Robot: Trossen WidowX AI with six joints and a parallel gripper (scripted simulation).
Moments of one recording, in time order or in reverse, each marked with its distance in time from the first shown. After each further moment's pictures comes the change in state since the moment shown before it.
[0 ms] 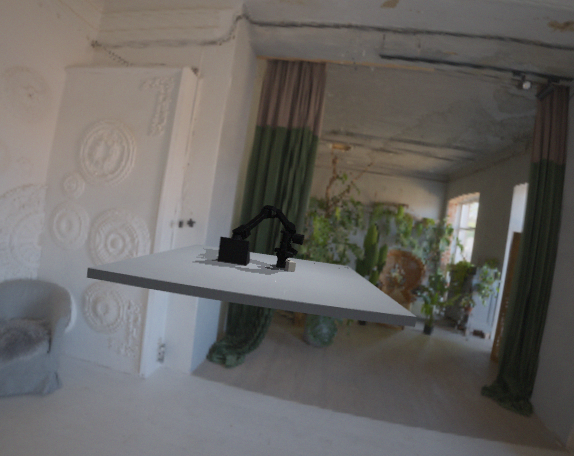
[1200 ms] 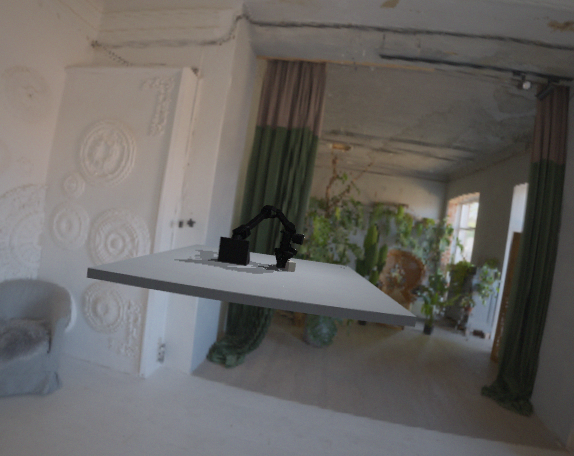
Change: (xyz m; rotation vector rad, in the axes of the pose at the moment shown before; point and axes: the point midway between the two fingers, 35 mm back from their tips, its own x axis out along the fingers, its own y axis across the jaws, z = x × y) arm 0.001 0.000 -0.002 0.002 0.001 0.000
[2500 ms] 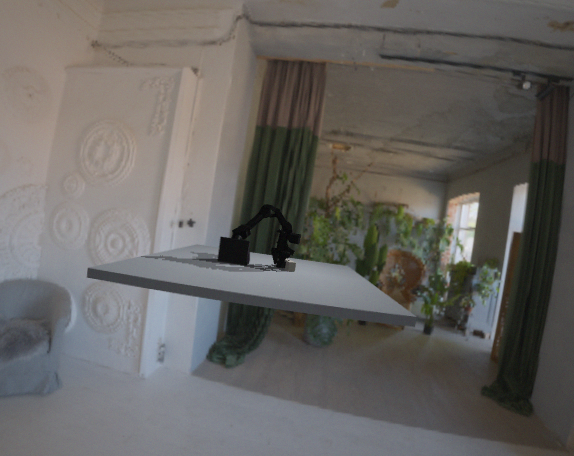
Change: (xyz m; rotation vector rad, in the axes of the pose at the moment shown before) arm 0.003 -0.001 -0.020 -0.010 -0.019 0.005
